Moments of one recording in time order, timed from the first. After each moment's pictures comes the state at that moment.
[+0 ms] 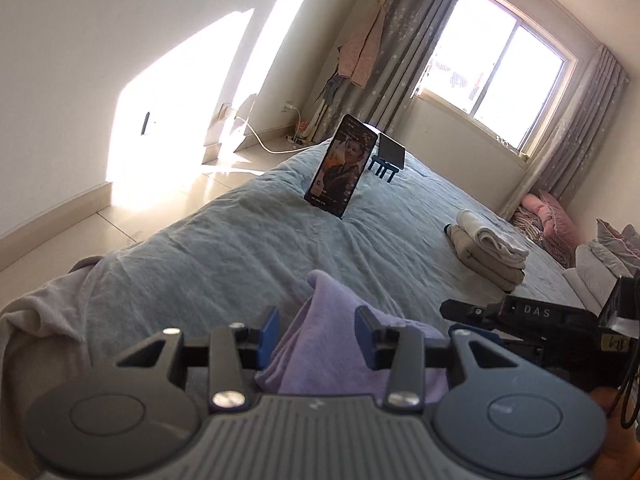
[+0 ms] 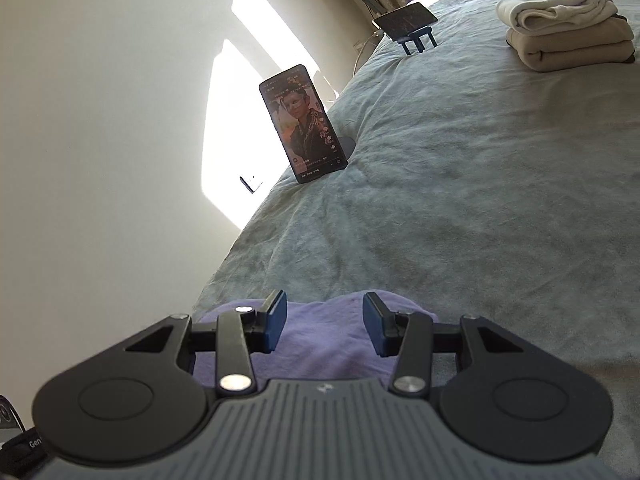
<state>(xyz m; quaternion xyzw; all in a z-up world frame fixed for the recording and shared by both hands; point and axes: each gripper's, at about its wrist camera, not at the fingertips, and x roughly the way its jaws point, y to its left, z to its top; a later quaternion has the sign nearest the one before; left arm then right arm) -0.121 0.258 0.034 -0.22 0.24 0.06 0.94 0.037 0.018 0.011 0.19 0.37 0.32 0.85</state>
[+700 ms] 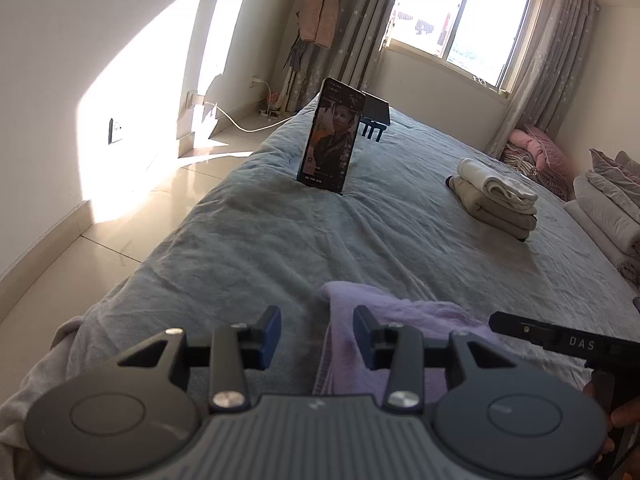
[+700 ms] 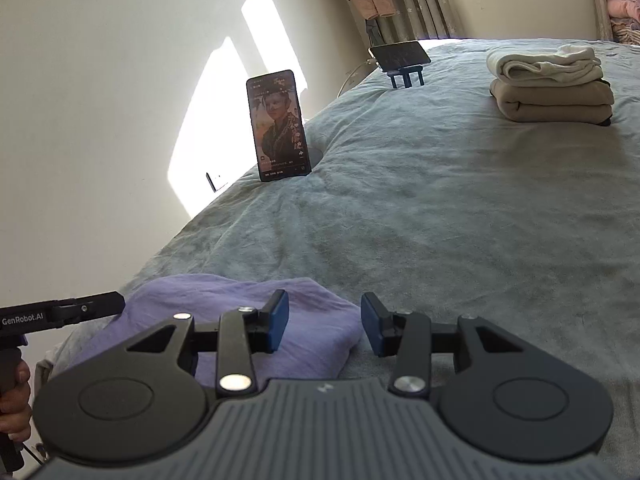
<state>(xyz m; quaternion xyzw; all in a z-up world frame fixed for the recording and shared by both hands) -0.082 0.284 0.027 -0.15 0.30 0.01 0.94 0.011 0.011 -0.002 0.10 0.32 0.30 0.89</state>
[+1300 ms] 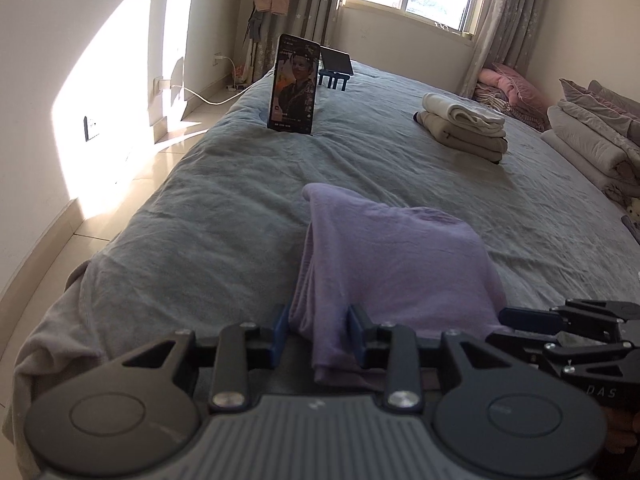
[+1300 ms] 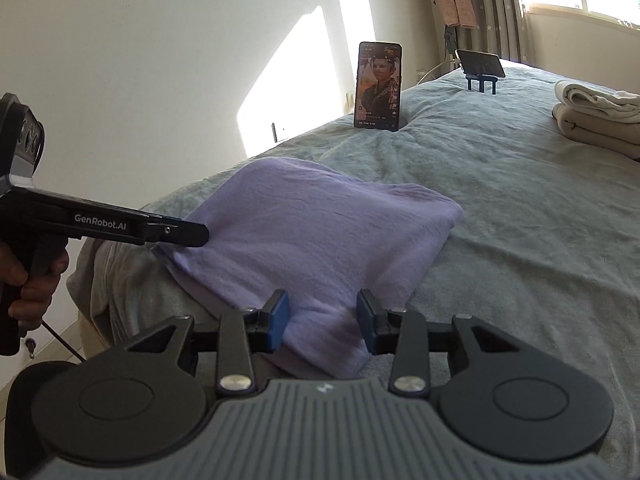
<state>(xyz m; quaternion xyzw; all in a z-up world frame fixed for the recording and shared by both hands) -0.123 0.266 0.007 -0.08 0.35 -0.02 0.93 -0.095 0.027 -0.018 -0.01 0.30 0.36 0.88</state>
